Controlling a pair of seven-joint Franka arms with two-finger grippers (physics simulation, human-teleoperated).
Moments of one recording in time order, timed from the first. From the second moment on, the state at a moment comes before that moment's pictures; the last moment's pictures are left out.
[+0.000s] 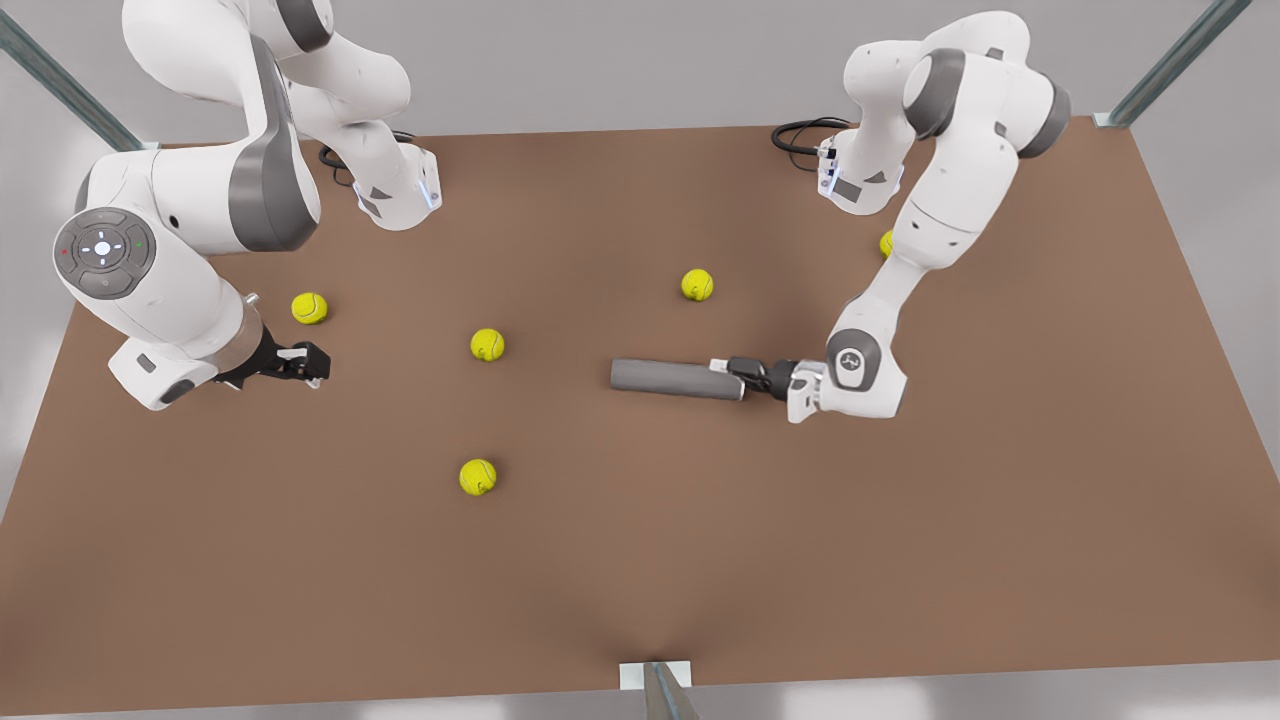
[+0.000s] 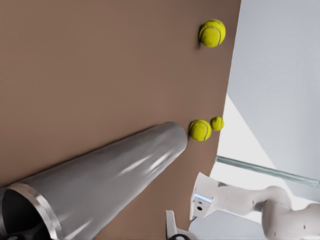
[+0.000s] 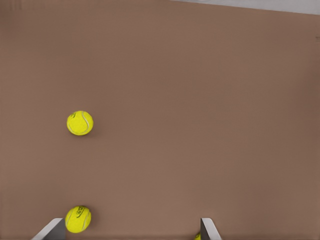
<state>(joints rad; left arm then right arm) -0.06 0.69 -0.28 -1.98 -1.20 2.03 0.81 0.14 0.27 0.04 -1.24 -0.13 1.43 0.14</state>
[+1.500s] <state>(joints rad) -0.02 0.60 -0.28 -1.94 -1.09 1.93 0.74 0.15 0.27 0.04 -1.24 -0.13 1.43 0.17</state>
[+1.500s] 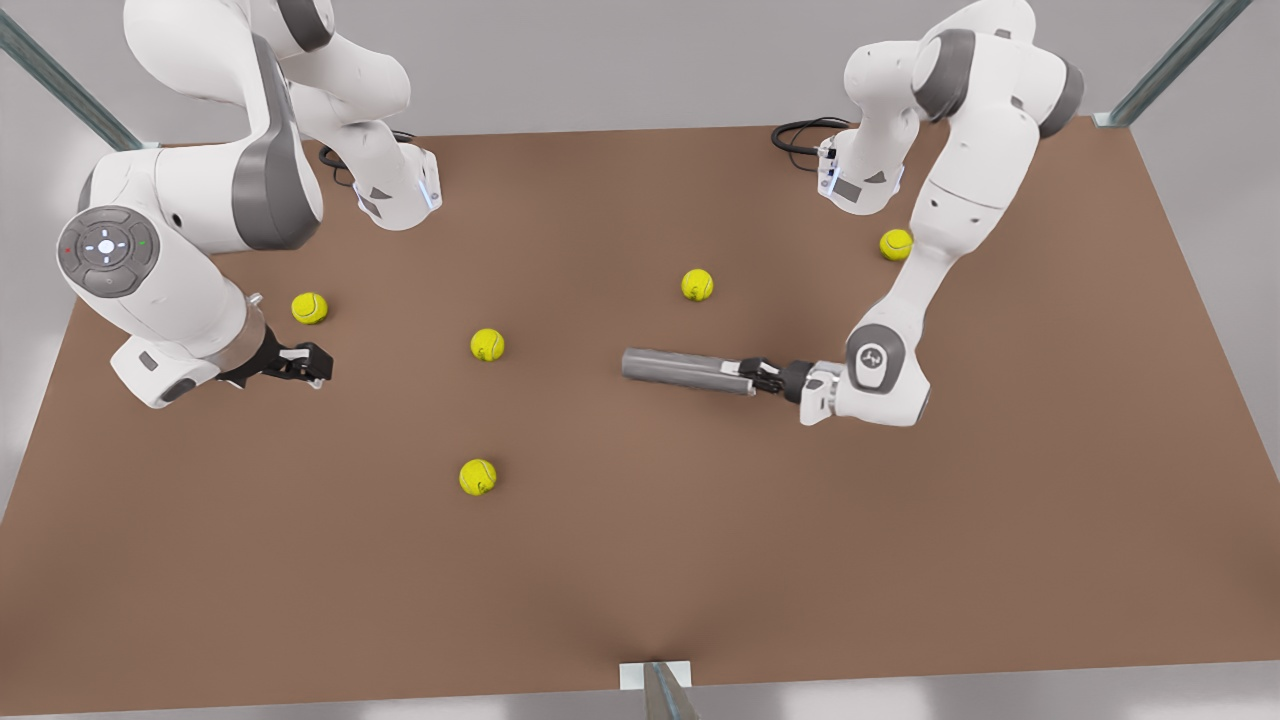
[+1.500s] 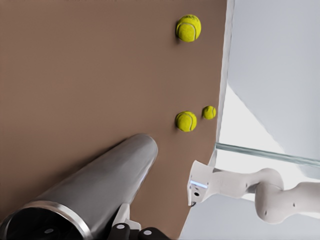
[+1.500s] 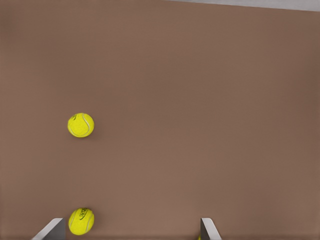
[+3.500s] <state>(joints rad) -0.02 0.39 -0.14 -1.61 -0.06 1.88 -0.02 0.10 0.27 0.04 -1.24 -0.09 1.45 0.17</state>
